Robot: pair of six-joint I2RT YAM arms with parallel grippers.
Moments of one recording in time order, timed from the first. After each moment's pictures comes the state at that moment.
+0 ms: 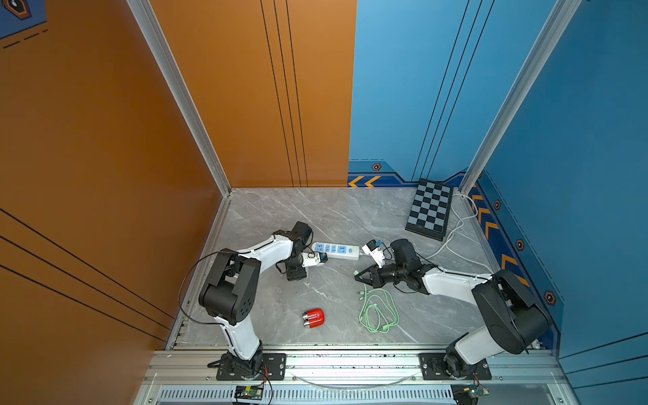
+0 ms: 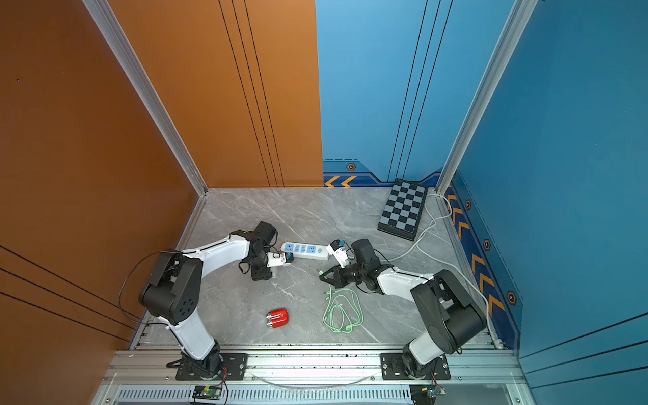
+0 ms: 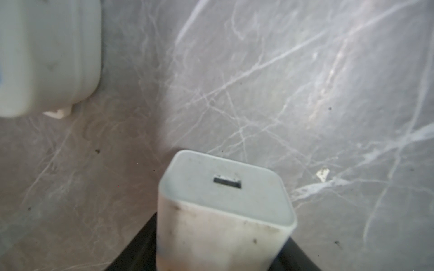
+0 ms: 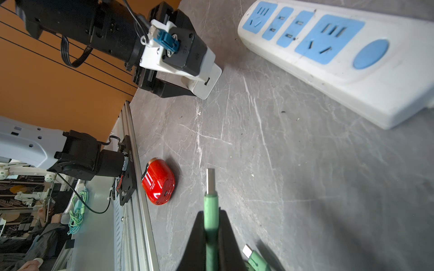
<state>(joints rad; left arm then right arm) -0.37 1.76 1.08 -0.75 -0.08 0.96 0.51 1.55 0.64 0.18 -0.77 0.32</state>
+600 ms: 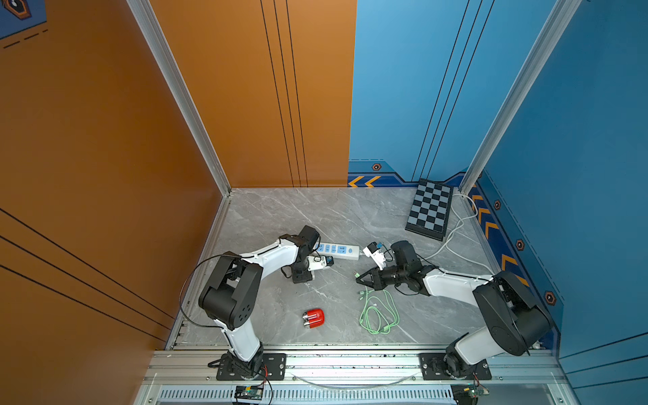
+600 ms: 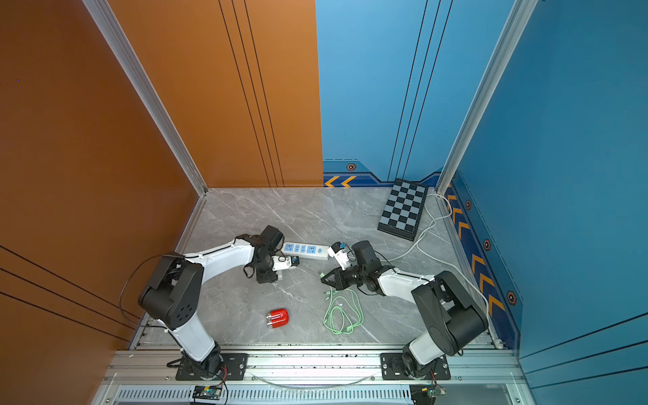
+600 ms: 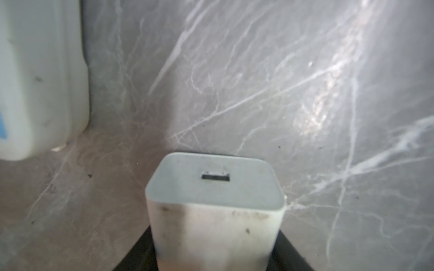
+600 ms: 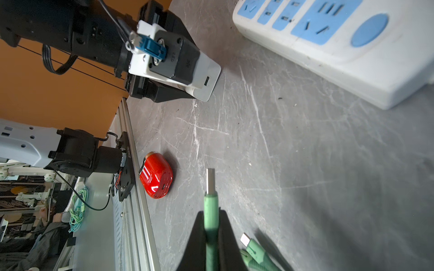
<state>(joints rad) -0.48 1.71 1.03 -0.70 -0.10 0.89 0.51 1.54 0.62 0.14 -0.77 0.31</state>
